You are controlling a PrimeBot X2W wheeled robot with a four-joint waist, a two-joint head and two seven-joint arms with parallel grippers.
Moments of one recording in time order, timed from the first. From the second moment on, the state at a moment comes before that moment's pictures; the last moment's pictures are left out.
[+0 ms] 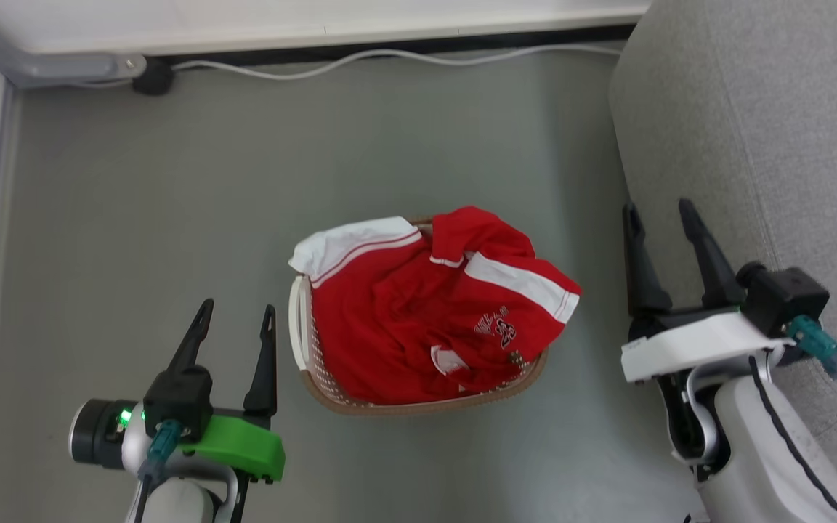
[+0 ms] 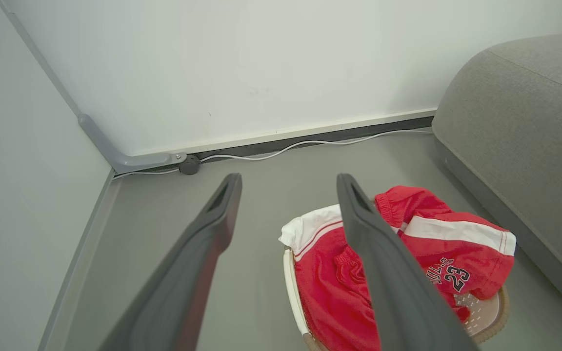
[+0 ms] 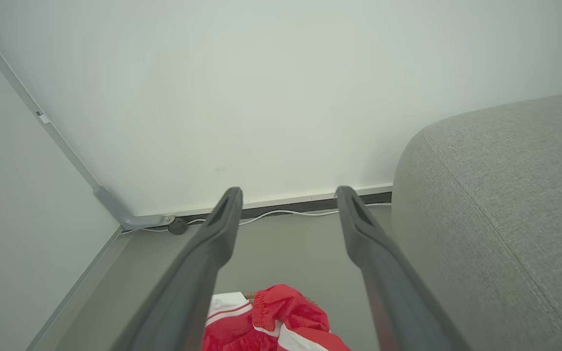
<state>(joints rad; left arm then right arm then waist) -0.07 0.05 -0.23 0.15 -0.12 0.01 -0.25 -0.14 -0.06 0.23 0.10 0.29 -0.06 -0.25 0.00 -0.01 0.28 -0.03</state>
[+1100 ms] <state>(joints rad) -0.58 0.04 -0.36 0.41 -0.03 -0.05 -0.21 -0.49 -0.06 0.14 -0.03 0.28 -0.05 -0.25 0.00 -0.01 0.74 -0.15</state>
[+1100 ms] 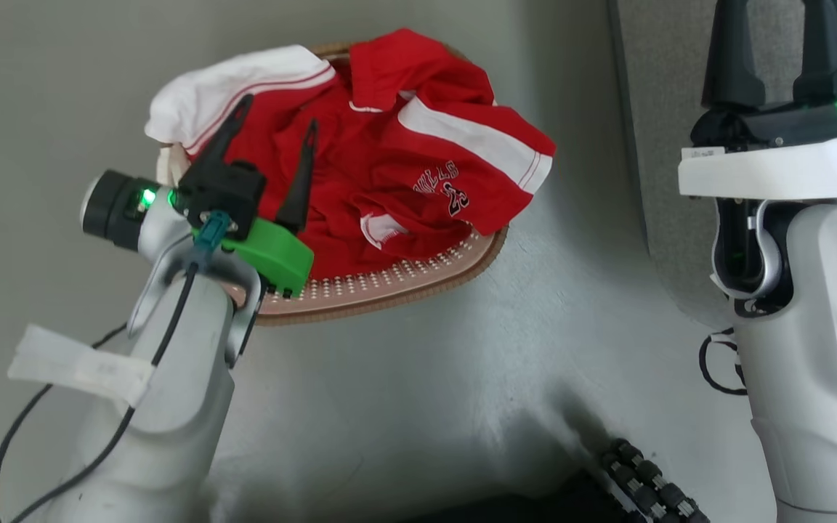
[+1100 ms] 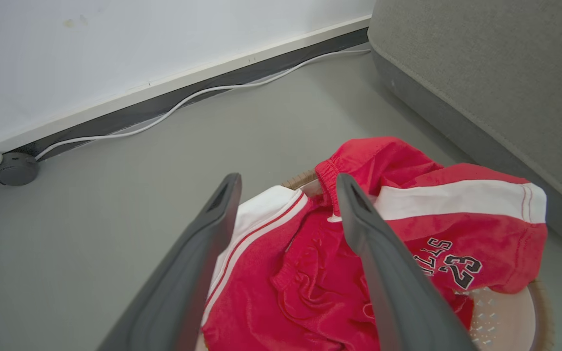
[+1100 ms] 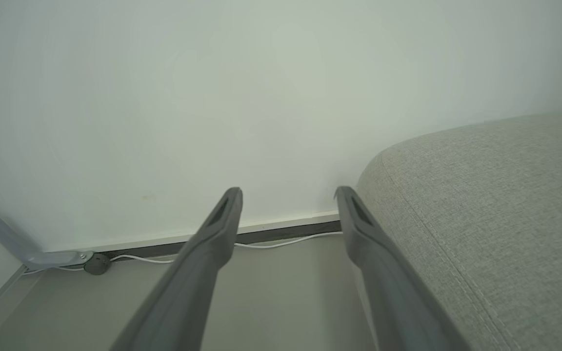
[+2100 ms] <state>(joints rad) -0.85 0.04 -0.42 0.61 -0.04 -0.09 -0.21 -0.63 -0.06 0.12 -0.05 0.28 -0.04 -0.25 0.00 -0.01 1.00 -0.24</state>
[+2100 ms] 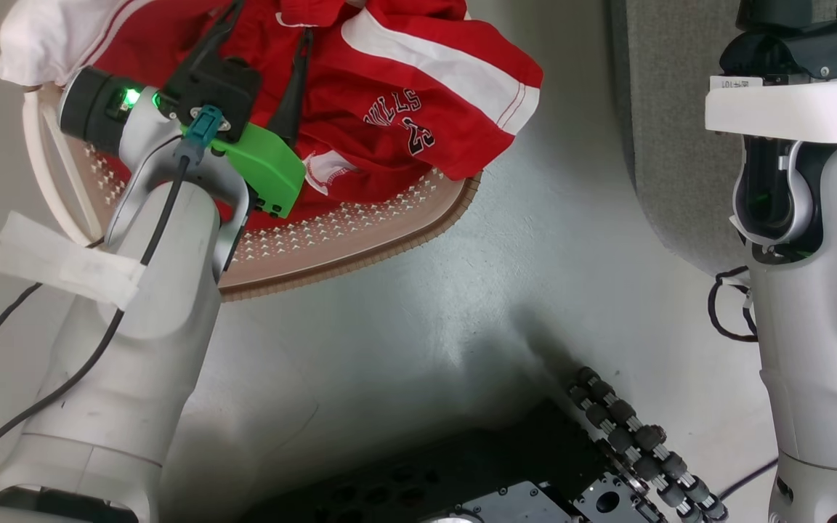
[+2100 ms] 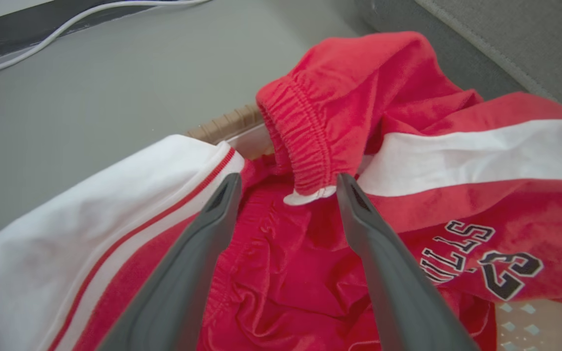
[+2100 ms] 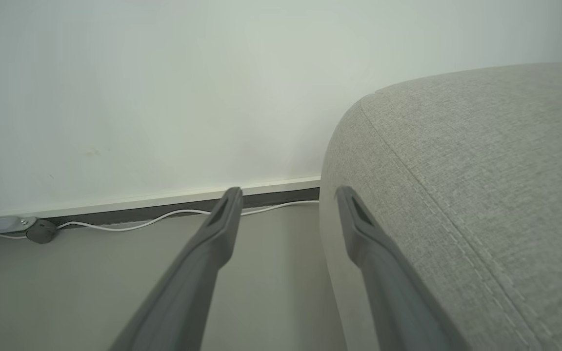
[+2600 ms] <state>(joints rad) -0.92 0.04 -0.46 0.67 -0.10 -0.10 -0.23 -0.63 -0.05 0.13 -0.04 0.30 -0.04 -0.25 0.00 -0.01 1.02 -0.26</state>
